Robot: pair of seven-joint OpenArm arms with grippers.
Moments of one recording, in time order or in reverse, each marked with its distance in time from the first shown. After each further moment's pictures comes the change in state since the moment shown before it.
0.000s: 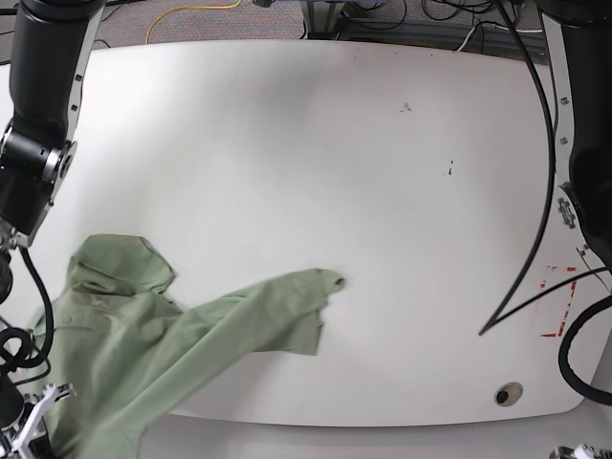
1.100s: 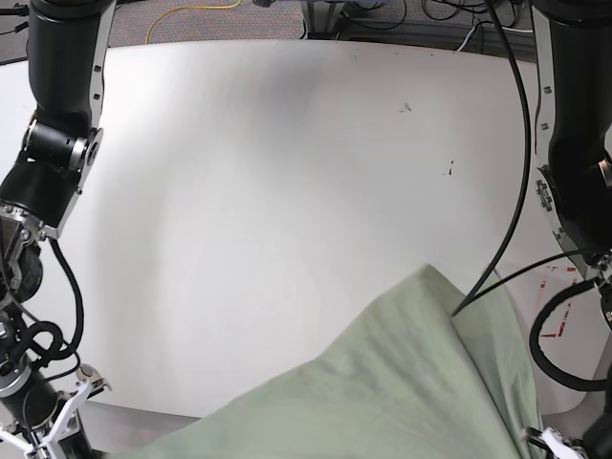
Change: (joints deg) left arm 4.7 3.1 0.7 2.7 -0.7 -0.7 0.0; right arm -3.6 -5.3 1.4 -1.7 1.4 0.3 5.6
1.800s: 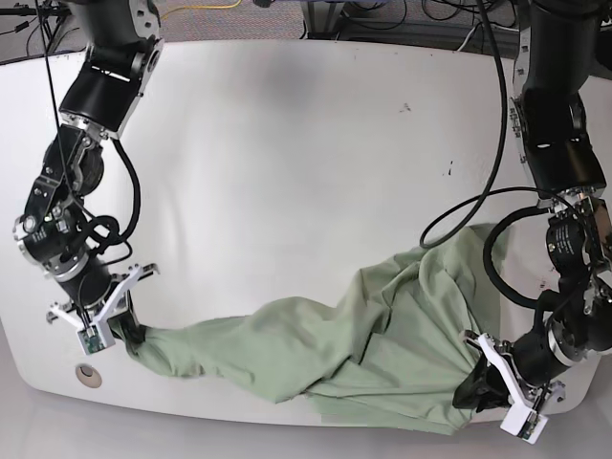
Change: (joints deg) left arm 19.8 1.7 2.9 0.0 0.5 1.5 -1.2; right arm -27.1 -10.6 11.2 7.8 -1.1 -0.2 0.5
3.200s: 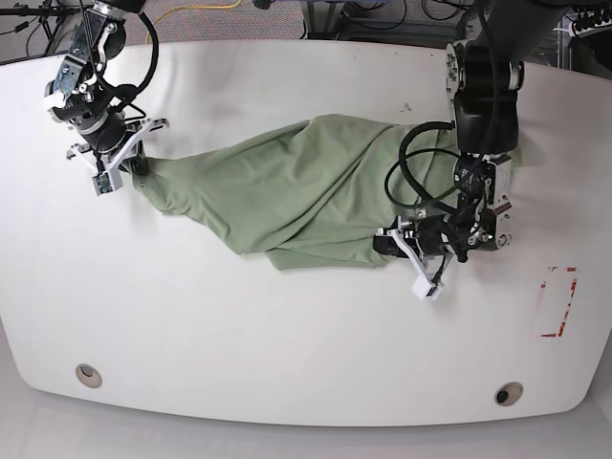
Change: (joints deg) left arm 14.4 13.5 -0.1 -37.7 9.0 0.8 -11.6; right arm -32.9 -5.2 10.4 1.3 -0.8 -0.4 4.7
